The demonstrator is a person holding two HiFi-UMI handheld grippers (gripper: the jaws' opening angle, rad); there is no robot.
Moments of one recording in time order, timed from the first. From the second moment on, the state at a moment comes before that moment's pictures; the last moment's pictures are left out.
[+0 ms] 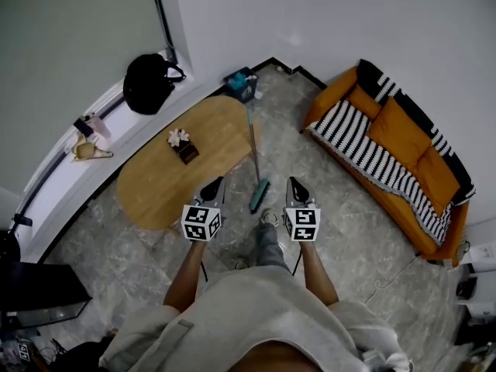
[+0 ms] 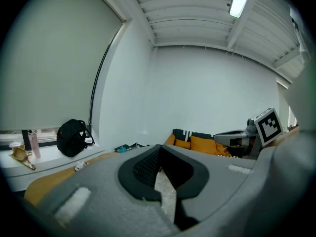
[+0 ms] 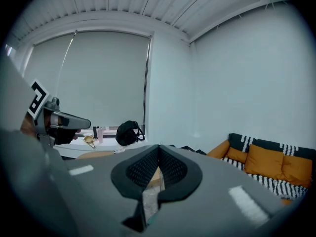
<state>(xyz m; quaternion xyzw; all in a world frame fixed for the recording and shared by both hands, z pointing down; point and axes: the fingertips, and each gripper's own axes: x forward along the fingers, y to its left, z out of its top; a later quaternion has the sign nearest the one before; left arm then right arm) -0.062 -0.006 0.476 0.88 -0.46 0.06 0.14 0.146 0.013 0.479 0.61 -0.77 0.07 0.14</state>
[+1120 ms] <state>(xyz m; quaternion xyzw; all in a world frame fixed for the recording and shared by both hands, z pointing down) -0.001 -0.258 0.467 0.82 -0.55 0.07 0.14 0.207 -0.281 0.484 0.53 -0.84 0.07 0.13</state>
